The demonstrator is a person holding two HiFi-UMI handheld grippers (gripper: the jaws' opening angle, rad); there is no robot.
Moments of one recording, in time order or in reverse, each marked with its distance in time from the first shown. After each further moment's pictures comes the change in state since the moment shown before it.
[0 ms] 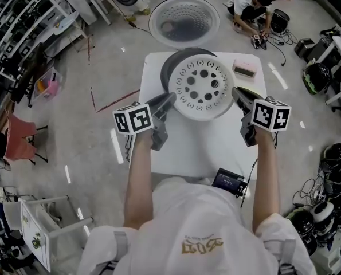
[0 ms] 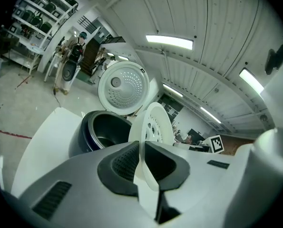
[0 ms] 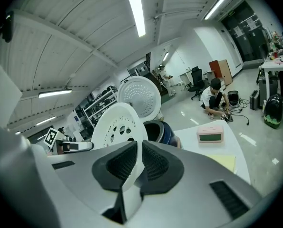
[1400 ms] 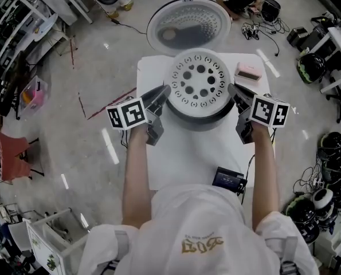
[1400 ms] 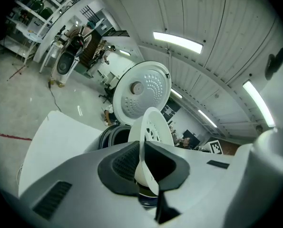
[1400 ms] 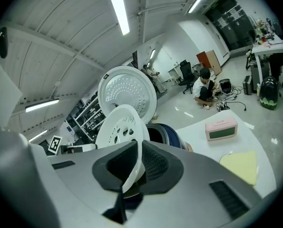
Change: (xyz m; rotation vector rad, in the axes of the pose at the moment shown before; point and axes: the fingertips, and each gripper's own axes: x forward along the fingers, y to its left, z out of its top) left arm 0.038 0.098 0.077 -0.066 0.050 -0.067; right arm 0.106 -0.006 0.028 0.142 -0.017 -0.073
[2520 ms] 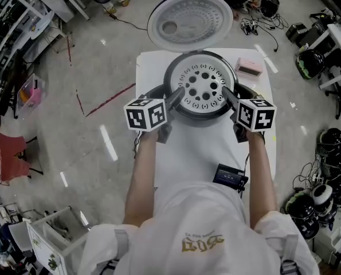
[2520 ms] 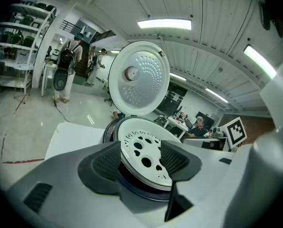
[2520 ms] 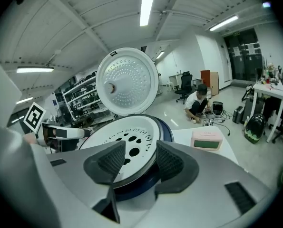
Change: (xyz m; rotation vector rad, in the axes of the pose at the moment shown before) left arm 0.022 0.017 -0.032 0.236 0.085 0.182; right arm 0.016 -0.017 -0.036 -0.261 0.064 -0.190
